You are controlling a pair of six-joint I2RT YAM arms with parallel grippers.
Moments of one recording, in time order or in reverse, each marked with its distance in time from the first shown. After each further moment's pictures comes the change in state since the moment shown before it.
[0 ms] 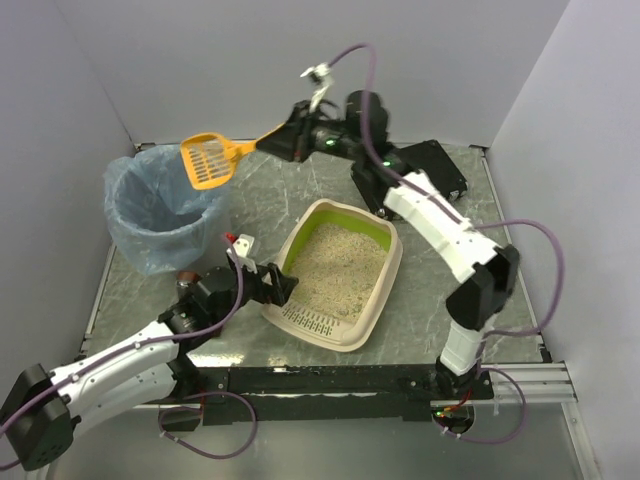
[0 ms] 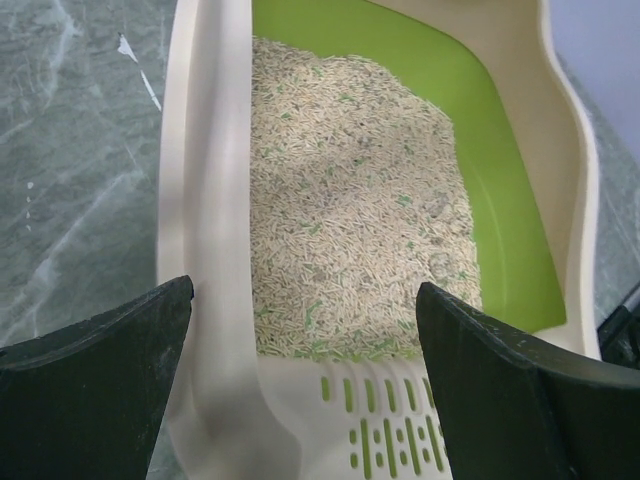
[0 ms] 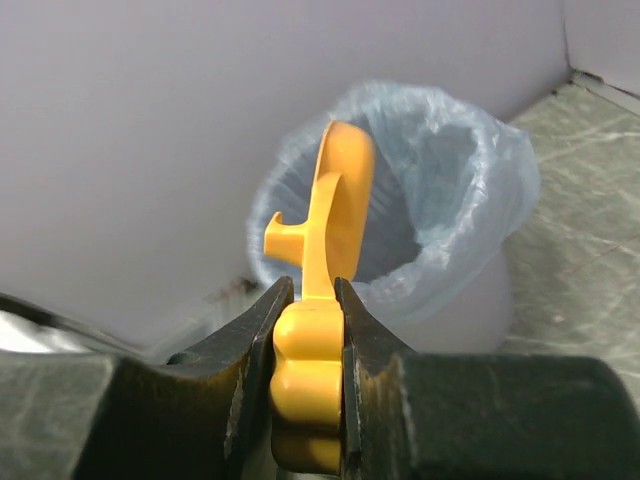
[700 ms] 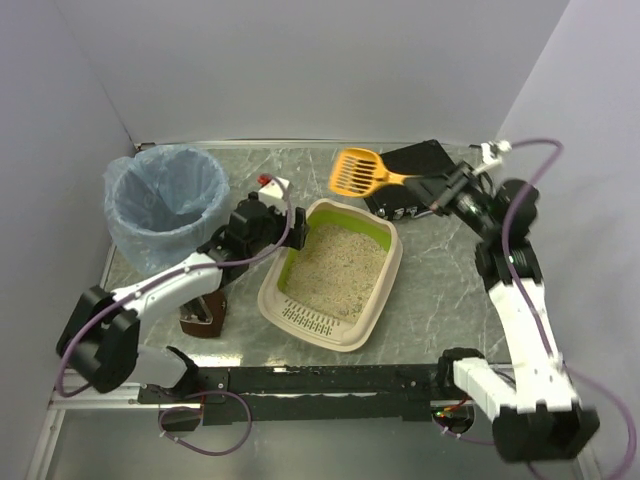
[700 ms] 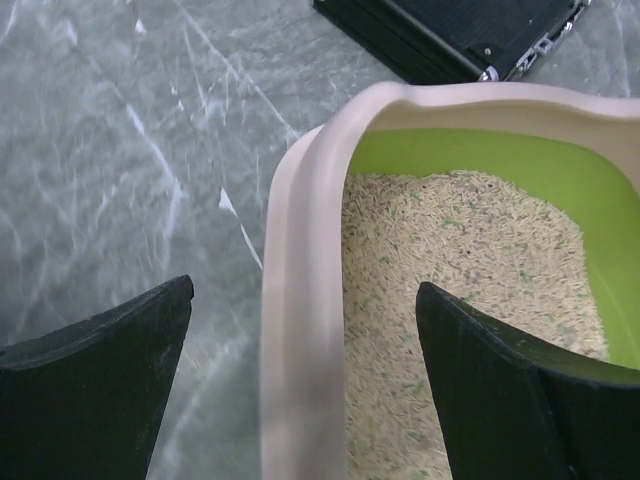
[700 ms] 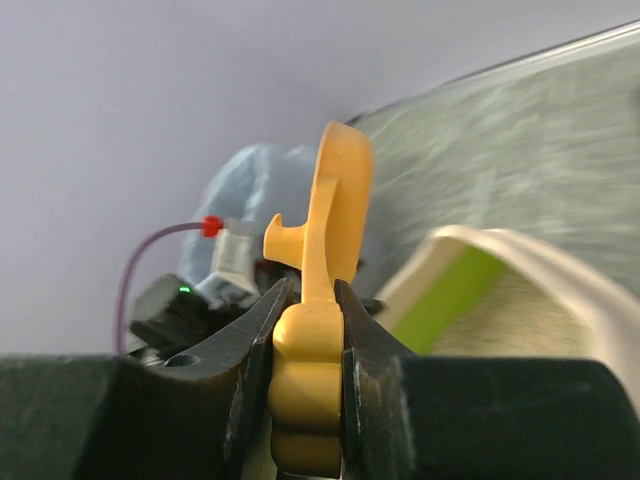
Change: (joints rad) left arm 0.153 0.550 0.459 0.006 0.008 0.233; right arm -0.625 -0.830 -0.921 0.083 -0.051 0.358
